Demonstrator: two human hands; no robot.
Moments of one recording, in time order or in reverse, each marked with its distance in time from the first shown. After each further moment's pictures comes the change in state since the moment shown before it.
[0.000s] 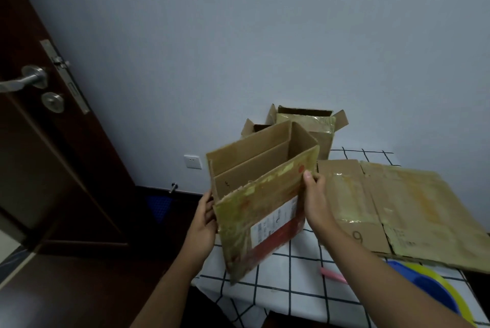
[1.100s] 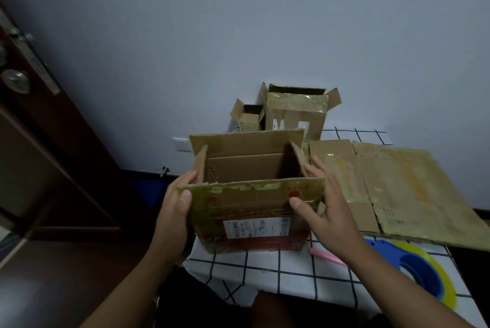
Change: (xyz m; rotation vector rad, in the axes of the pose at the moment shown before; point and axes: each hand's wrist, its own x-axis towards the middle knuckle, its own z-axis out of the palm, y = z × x) left_hand -0.024 0.026 -0.009 0.160 0.032 0.258; right_hand -0.061 0.001 -0.055 -0.379 -0.151 -0.448
